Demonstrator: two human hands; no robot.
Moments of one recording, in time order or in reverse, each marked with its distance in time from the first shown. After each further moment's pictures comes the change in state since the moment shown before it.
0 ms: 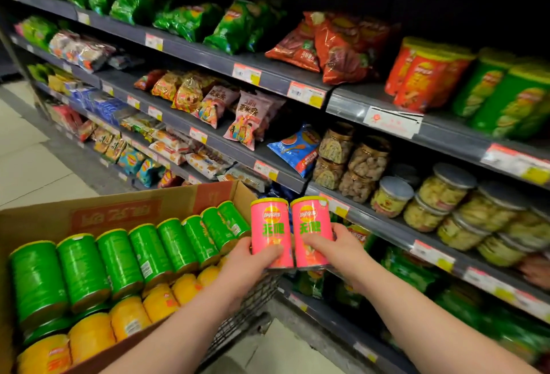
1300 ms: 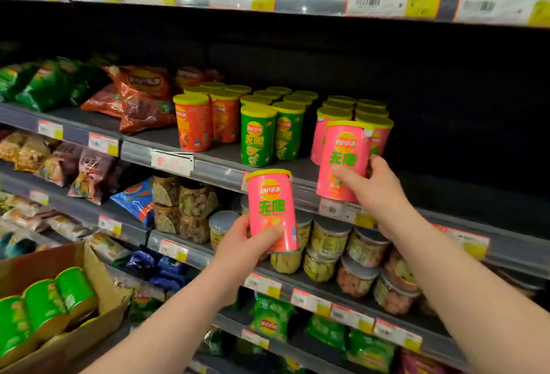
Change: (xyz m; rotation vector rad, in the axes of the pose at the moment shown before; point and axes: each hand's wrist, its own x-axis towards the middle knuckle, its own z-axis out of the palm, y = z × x) left_hand -0.055 0.145 0.374 -0.042 -0.268 0.306; right_hand -0.061 -0.003 -0.445 0.042 0.586 -0.413
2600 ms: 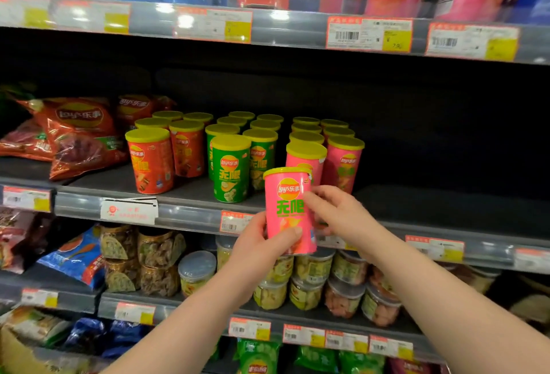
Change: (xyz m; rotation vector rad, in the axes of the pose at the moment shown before) left_hand 0.067 0.029 0.009 -0.013 -0.332 0.171; right_hand -0.002 -0.019 0.033 -0.054 -0.139 0.058
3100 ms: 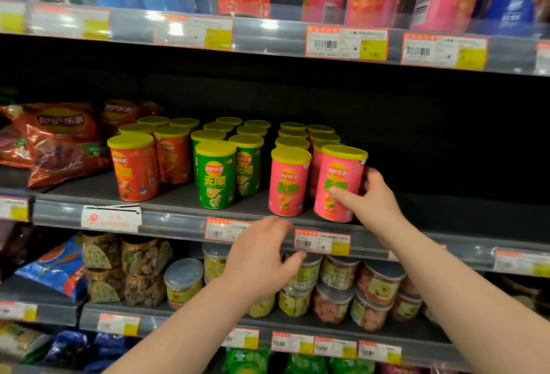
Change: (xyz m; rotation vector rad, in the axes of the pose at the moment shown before) left_hand 0.014 -0.003 0.017 1.120 -0.001 0.445; right_hand 0.014 0.019 -0.060 -0.002 0.357 -0.063
